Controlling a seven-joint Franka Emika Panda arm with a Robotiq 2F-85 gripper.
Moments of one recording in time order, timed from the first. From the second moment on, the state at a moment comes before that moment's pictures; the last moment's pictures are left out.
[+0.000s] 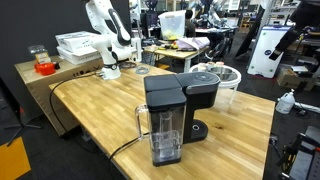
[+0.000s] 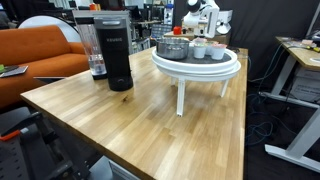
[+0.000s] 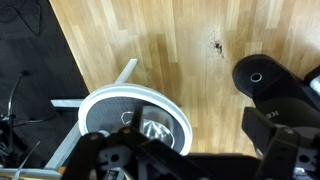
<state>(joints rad) -0.01 -0.81 0.01 -2.75 -0.17 2.25 -0.02</state>
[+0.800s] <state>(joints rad) -0.05 -0.45 -0.08 -2.43 -0.16 2.26 -0.05</state>
